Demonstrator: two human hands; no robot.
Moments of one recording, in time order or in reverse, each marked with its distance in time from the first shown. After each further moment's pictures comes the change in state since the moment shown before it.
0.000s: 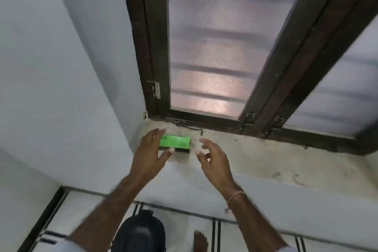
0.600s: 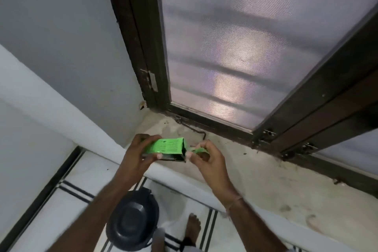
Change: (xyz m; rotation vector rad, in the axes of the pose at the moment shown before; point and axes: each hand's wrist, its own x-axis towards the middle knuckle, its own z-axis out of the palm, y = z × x) left_hand 0.023 -0.011 0.031 -0.288 -0.004 -0.221; right_hand 0.076 0.050 0.007 0.435 -0.264 0.154
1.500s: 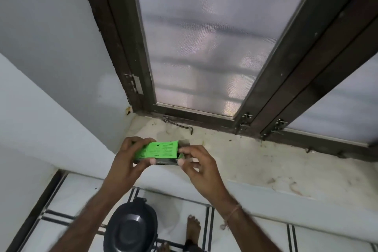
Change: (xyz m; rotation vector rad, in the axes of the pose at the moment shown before) left_hand -0.023 0.014 -0.020 -0.033 -0.037 0.182; right_hand -0.067 -0.029 0.008 -0.054 0.040 -0.171
